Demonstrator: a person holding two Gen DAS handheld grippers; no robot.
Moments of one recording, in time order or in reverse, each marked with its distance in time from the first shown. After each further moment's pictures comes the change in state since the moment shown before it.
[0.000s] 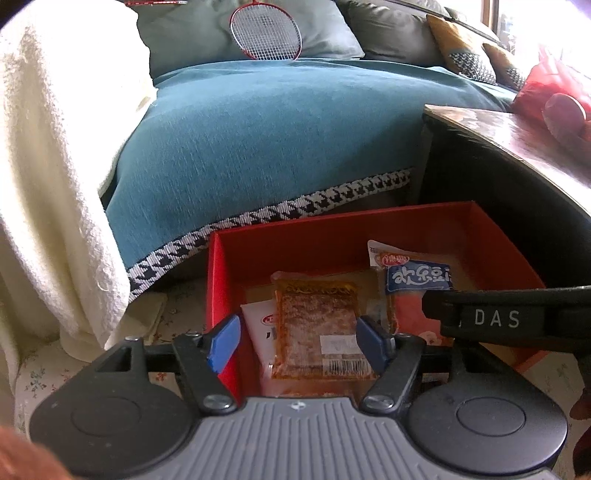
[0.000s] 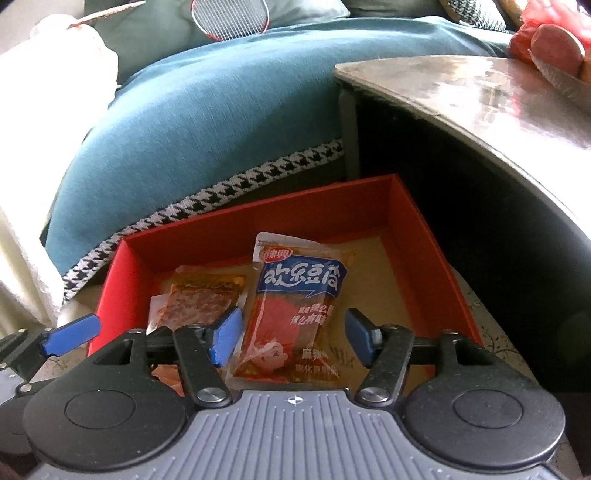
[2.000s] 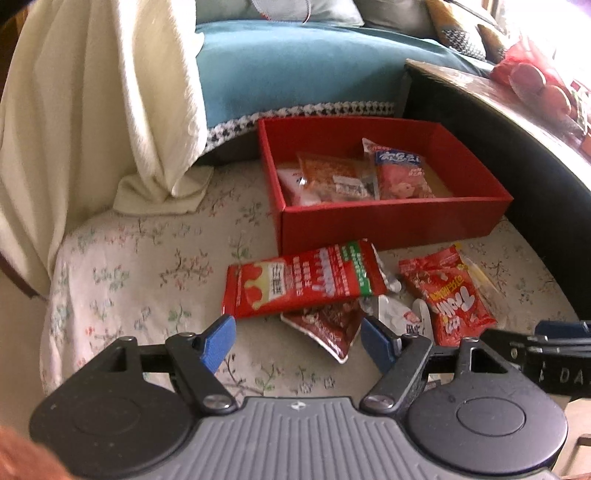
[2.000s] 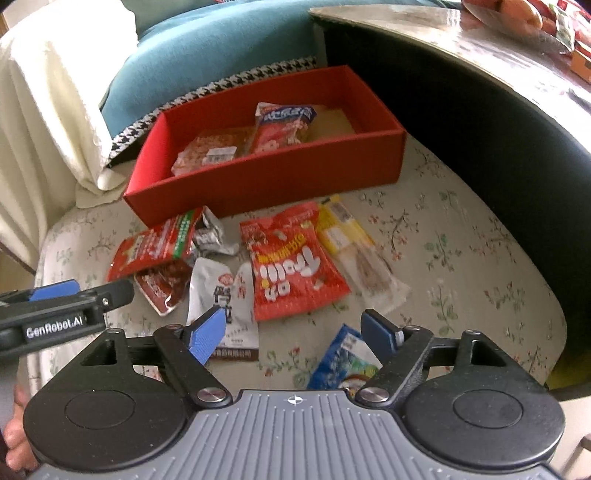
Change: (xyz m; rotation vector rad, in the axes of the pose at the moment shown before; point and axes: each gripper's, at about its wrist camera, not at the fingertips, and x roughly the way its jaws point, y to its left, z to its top) left arm -0.107 0.043 -0.109 -0.049 0.140 -0.058; right arm -0.113 0.002 -0.156 0.023 0.114 -0.041
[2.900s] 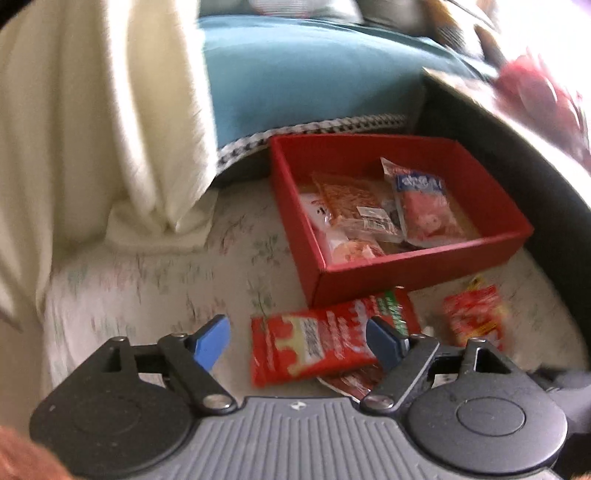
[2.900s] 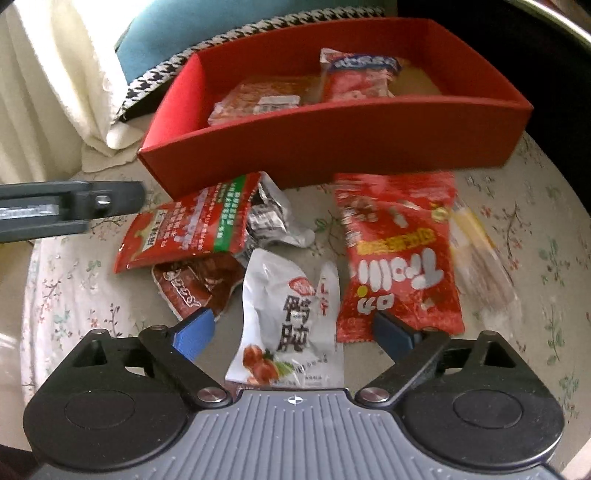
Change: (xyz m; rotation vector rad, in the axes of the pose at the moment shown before) left arm 0.036 0.032 0.053 0.076 0.014 -0.041; right arm 0.085 0.059 0.011 -0.077 0.101 0.057
